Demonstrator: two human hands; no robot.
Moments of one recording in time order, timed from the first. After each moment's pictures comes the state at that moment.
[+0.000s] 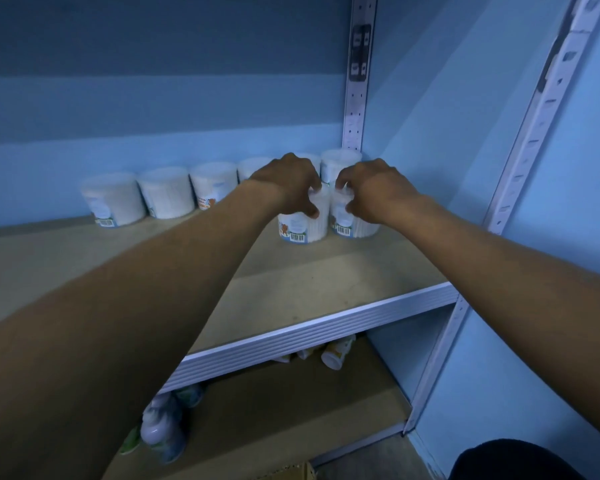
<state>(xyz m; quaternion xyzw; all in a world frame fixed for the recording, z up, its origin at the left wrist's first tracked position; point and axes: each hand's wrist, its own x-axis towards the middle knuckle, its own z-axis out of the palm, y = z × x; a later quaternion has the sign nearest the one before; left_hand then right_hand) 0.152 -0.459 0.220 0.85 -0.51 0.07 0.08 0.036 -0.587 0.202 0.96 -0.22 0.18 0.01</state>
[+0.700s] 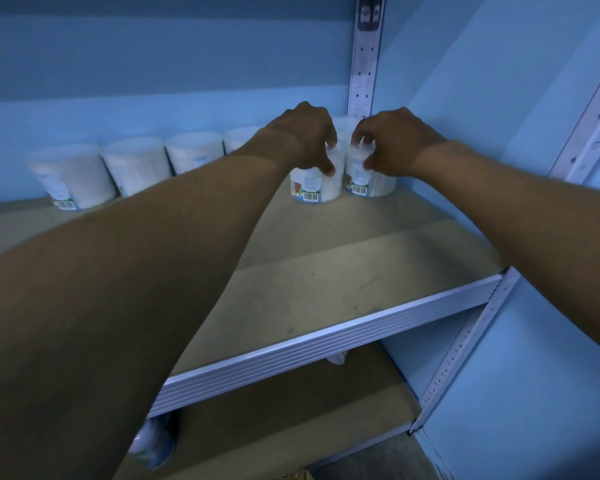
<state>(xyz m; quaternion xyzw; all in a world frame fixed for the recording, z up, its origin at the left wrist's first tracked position) 0.193 -0.526 0.213 0.84 -0.52 0.08 0.12 0.077 -0.660 0.200 0.96 -0.19 0.18 0.01</state>
